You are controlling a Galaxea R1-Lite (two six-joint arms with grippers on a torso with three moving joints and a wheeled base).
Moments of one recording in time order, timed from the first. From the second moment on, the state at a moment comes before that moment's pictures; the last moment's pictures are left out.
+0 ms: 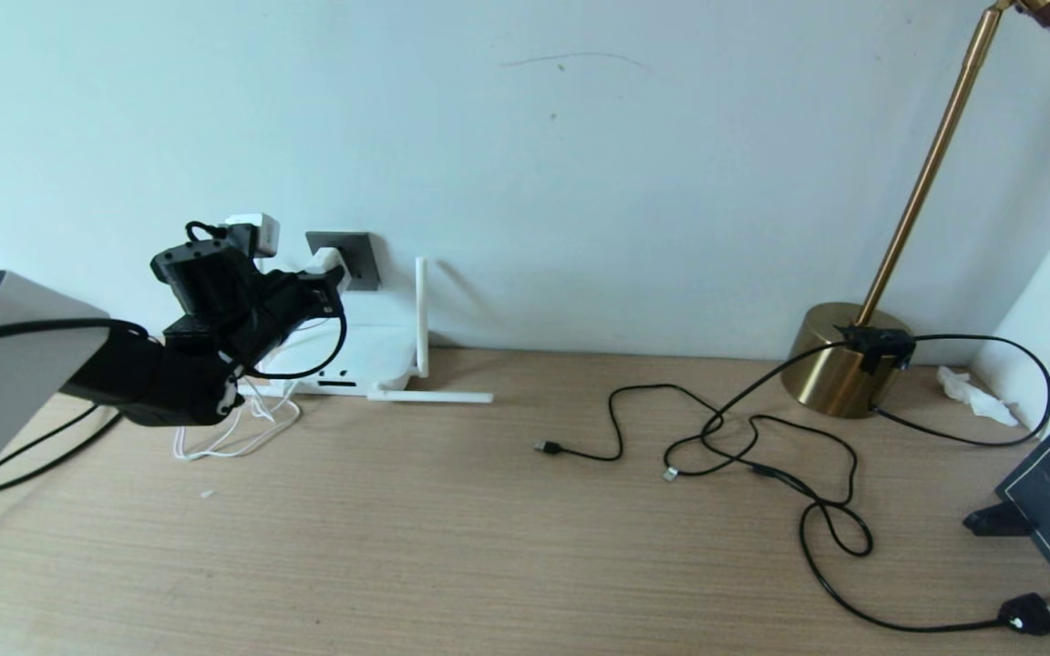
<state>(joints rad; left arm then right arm) -0.01 2.21 -1.36 -0.95 -0.10 -0.03 0.00 0.00 0.00 -0.04 -0.02 0.02</state>
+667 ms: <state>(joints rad) -0.01 2.21 -1.39 -0.92 -0.09 -0.02 0.00 0.00 0.00 -0.04 -0.02 0.02</state>
